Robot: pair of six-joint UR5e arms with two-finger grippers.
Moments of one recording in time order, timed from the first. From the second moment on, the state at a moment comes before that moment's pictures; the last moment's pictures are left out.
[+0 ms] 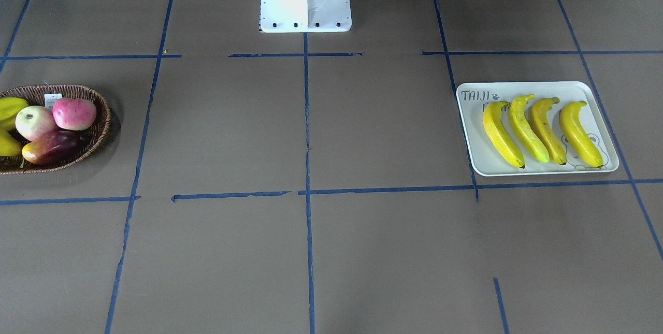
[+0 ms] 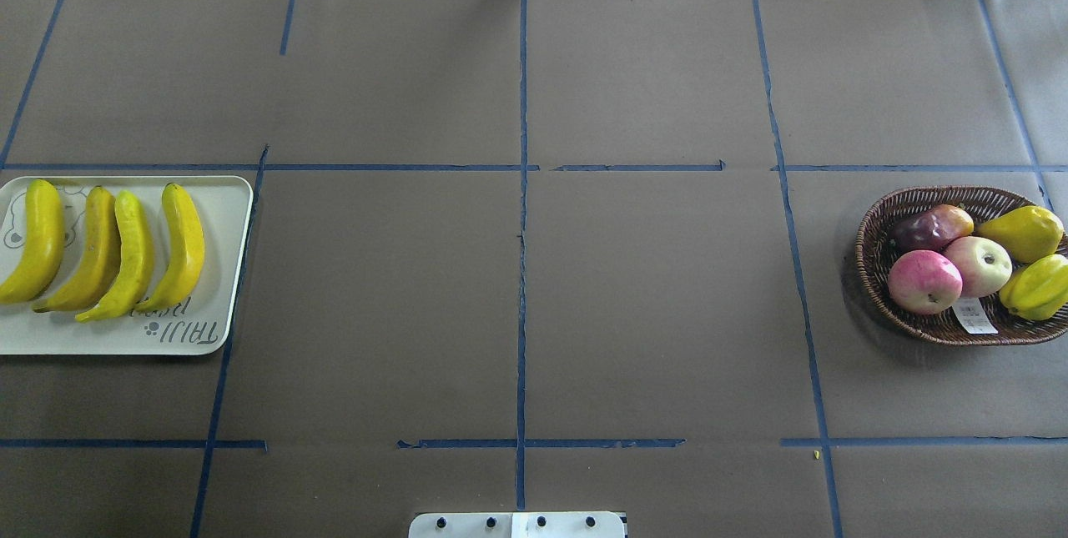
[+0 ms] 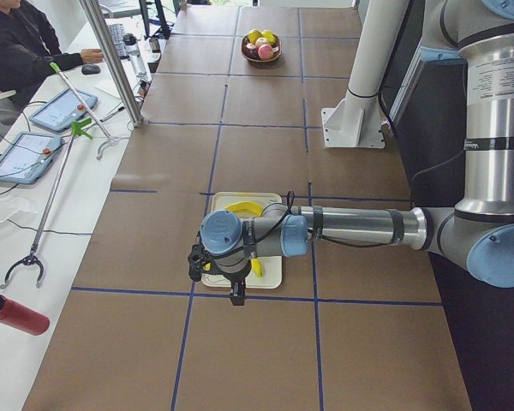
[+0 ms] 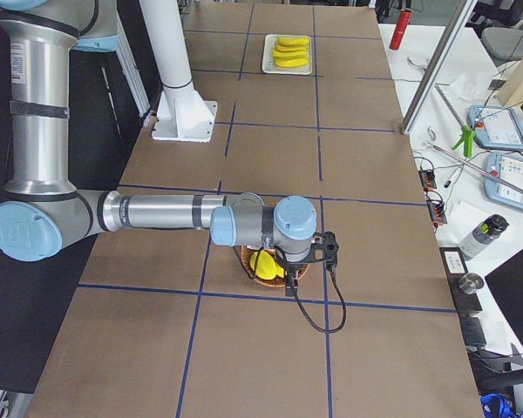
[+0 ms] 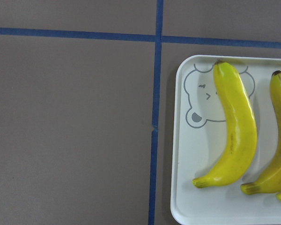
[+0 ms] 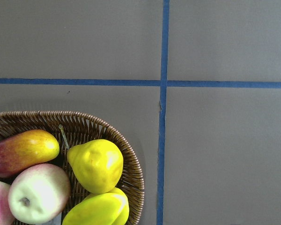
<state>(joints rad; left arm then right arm) -1.56 -1.47 -1.68 -1.47 -2.44 0.03 1.59 -1.65 1.72 -1.62 2.41 -0.01</state>
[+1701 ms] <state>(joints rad) -1.56 -1.48 -1.68 -1.47 -2.43 0.03 1.60 -1.66 1.75 -1.69 2.41 -0.02</state>
